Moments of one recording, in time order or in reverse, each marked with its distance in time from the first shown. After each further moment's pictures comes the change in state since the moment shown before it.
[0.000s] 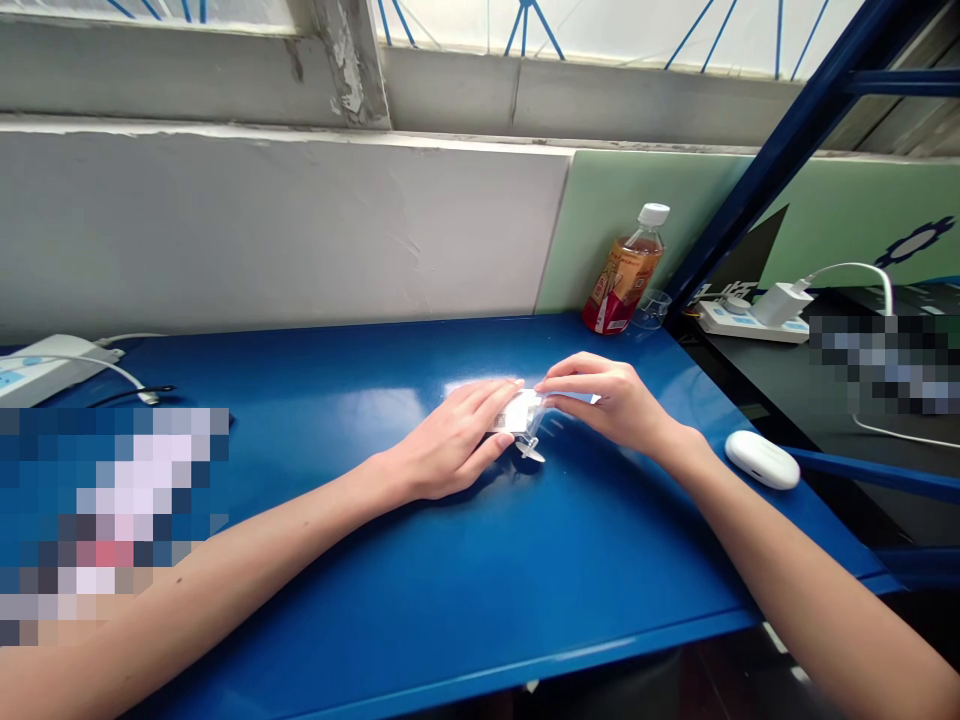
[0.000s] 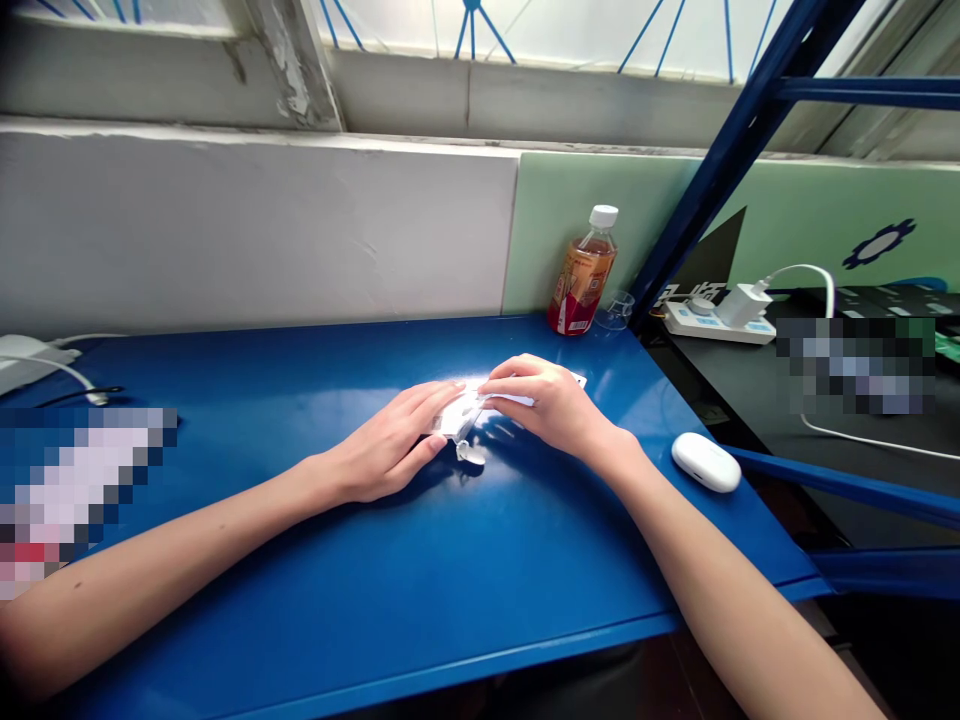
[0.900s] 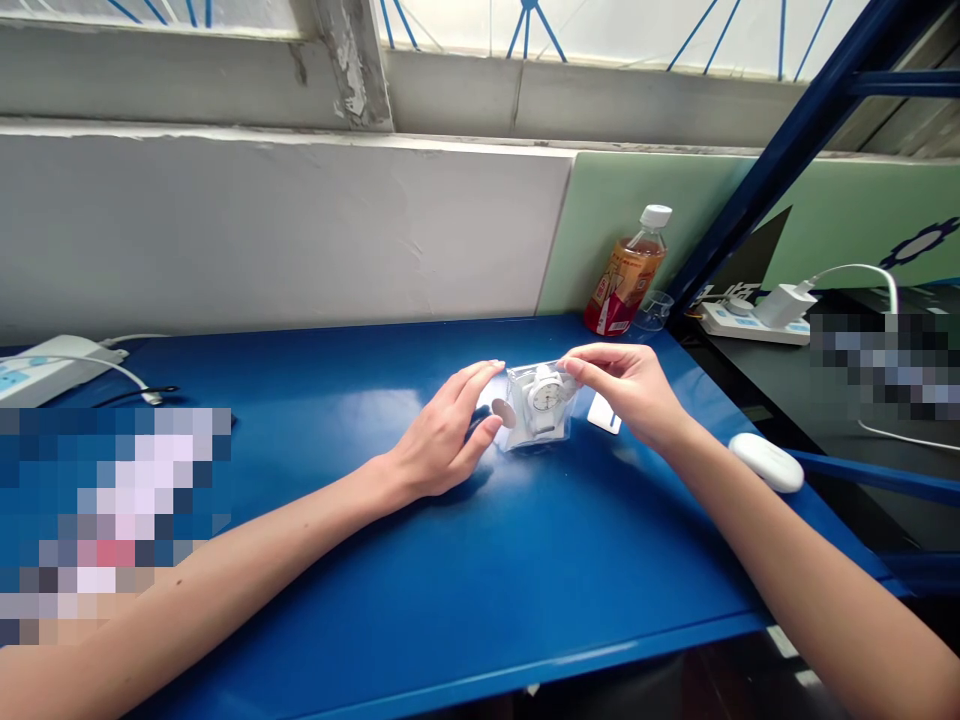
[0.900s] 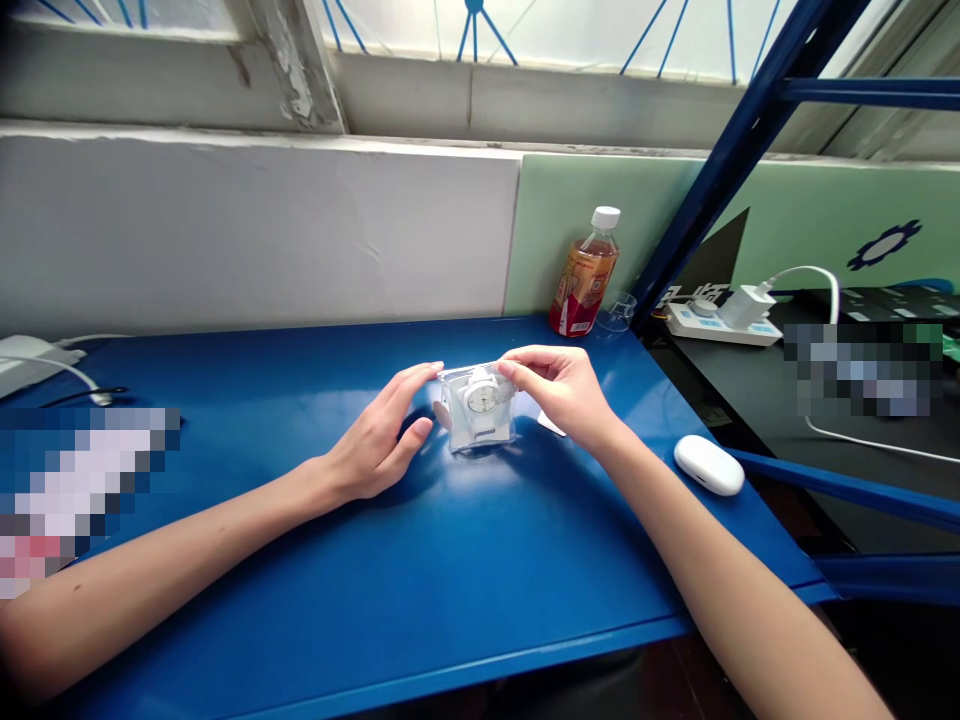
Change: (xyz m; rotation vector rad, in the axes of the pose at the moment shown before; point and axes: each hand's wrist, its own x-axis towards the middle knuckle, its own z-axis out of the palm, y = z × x) left_hand -0.003 -0.002 0.002 -0.028 0.277 -0.034; right_hand 0.012 -0.013 -0.003 0.627 0.261 0.564
